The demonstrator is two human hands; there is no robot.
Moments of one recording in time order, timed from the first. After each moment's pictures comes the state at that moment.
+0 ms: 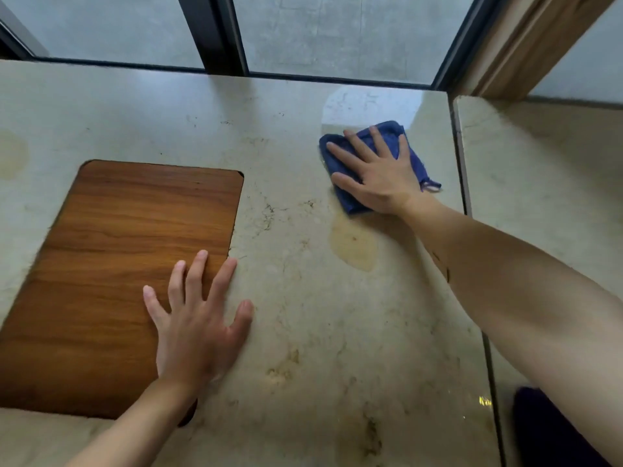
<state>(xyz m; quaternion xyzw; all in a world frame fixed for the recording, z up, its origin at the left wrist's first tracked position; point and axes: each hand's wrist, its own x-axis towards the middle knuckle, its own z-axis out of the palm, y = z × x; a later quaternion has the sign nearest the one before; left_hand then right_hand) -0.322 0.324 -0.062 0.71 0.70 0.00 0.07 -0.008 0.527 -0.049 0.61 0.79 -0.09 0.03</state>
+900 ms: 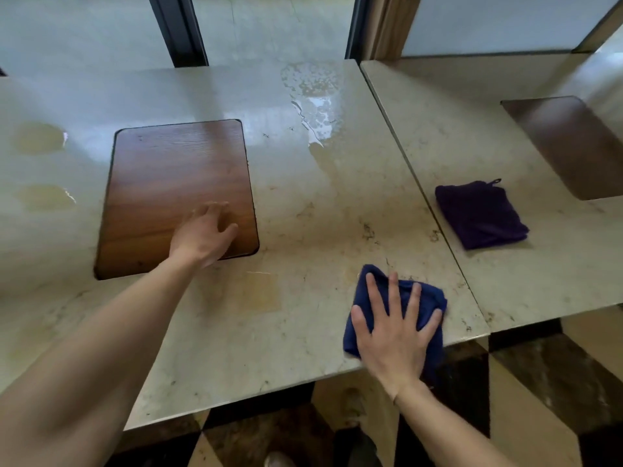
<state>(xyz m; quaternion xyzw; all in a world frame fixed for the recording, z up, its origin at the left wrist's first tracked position) -0.431 0.281 -0.034 0.78 0.59 0.03 0.21 -0.191 0.000 -0.061 0.87 0.48 -0.09 -0.01</state>
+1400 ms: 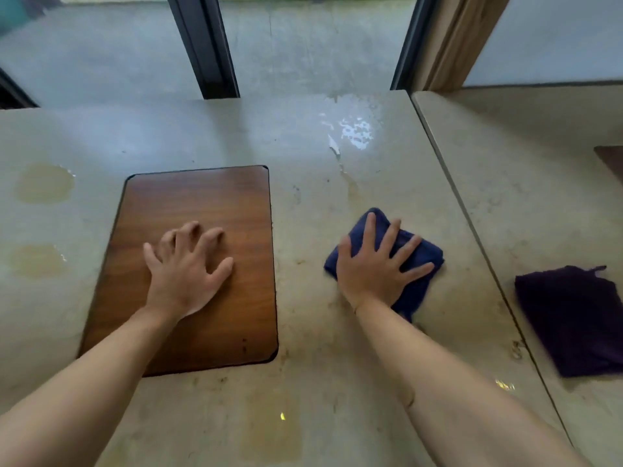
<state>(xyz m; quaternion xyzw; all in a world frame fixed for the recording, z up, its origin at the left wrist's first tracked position) -0.448 0.368 -0.050 0.79 0.61 0.03 0.08 -0.175 0.297 -0.063 0.91 0.39 -0.10 -0.06</state>
